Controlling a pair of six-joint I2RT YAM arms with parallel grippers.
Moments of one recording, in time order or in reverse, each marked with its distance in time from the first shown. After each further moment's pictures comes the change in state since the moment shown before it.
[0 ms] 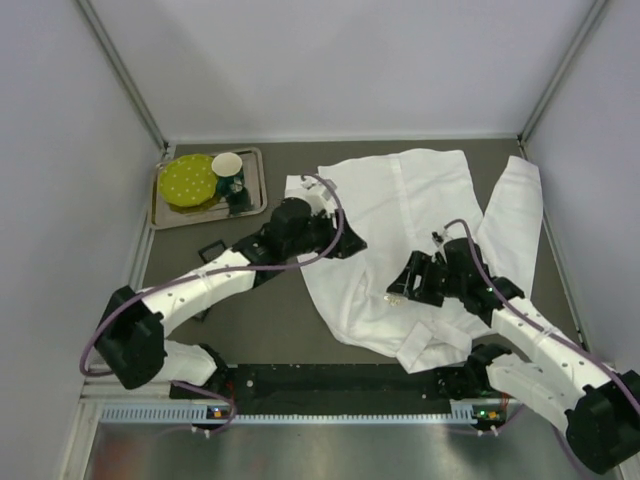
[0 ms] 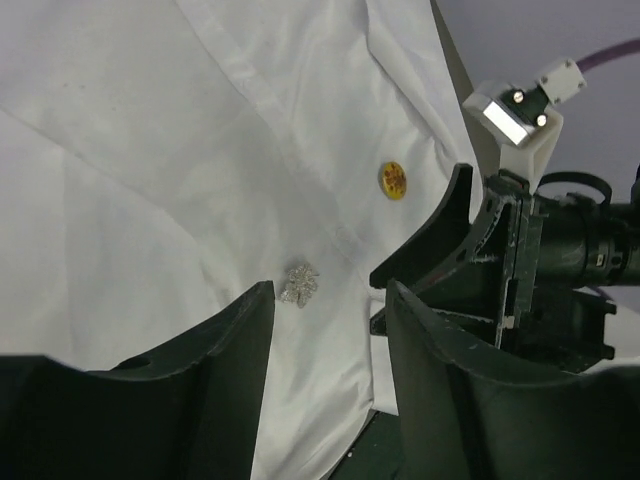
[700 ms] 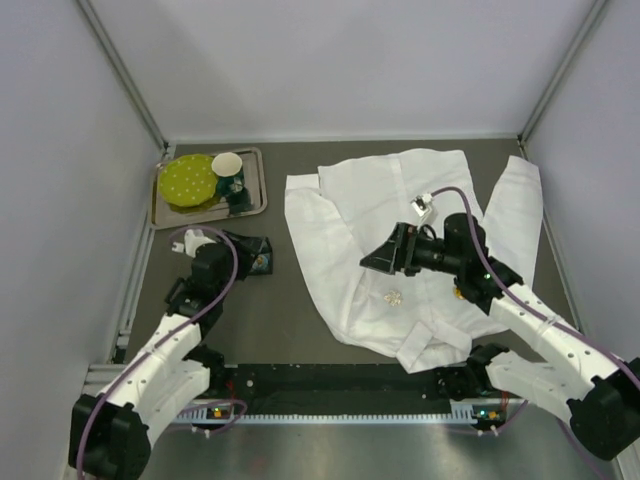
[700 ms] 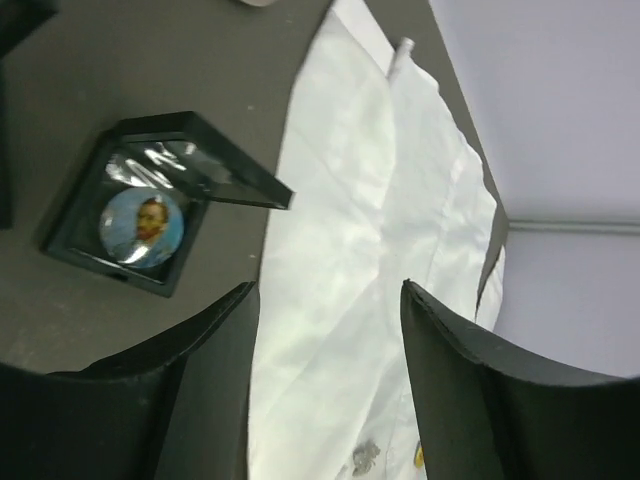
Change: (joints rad) left arm 0.438 -0.546 -0.557 -0.030 -0.406 -0.542; right arm 0.069 0.060 0.166 0.309 -0.208 0.056
